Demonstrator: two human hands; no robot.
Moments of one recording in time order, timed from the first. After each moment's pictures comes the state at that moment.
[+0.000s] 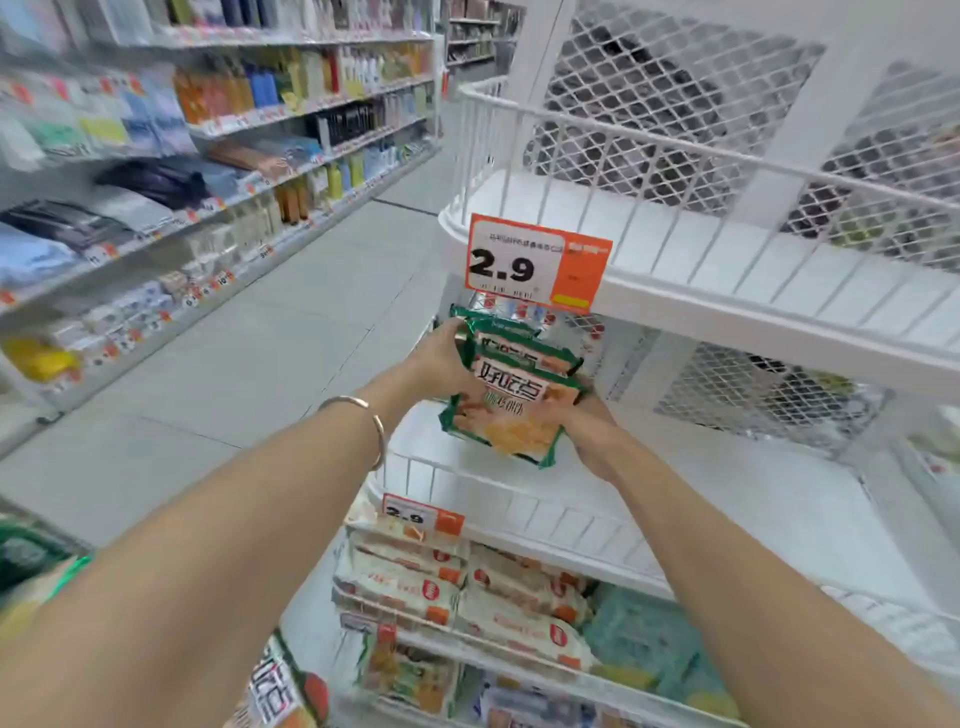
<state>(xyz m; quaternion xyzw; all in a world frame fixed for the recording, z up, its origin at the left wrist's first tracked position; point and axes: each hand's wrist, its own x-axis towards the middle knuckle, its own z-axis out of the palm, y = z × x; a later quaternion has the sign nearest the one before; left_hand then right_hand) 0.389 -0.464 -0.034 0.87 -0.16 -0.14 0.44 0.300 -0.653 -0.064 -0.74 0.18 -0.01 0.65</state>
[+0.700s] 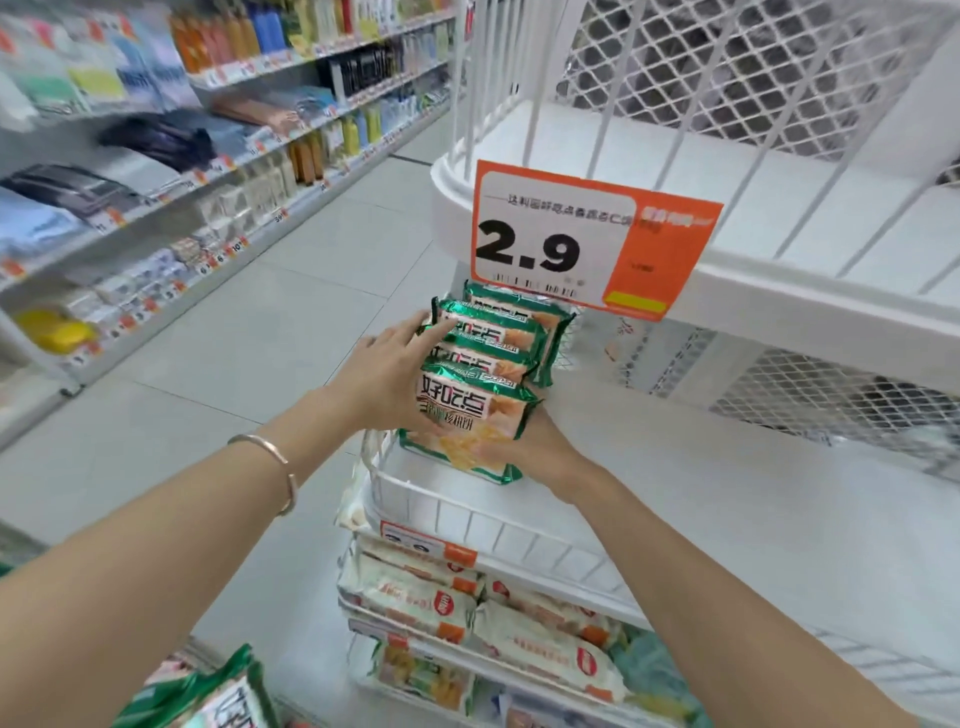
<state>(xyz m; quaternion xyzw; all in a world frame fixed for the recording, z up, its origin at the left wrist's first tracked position) 0.440 -0.411 -0.097 0.95 -0.29 -0.01 0.10 0.355 -0.617 -0.137 -0.79 0.05 0.11 0.60</state>
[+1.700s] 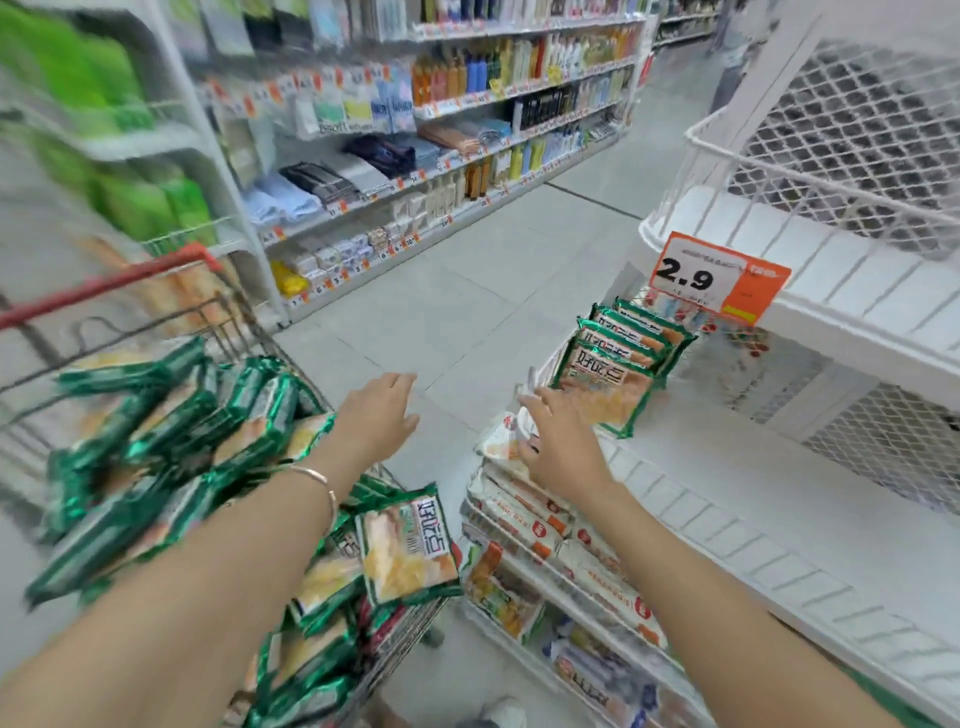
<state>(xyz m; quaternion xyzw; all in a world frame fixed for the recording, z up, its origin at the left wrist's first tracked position) 0.221 -0.224 -0.063 0.99 0.00 -0.04 0.10 0.225 -0.479 -0.064 -0.97 -0.20 -0.04 0.14</state>
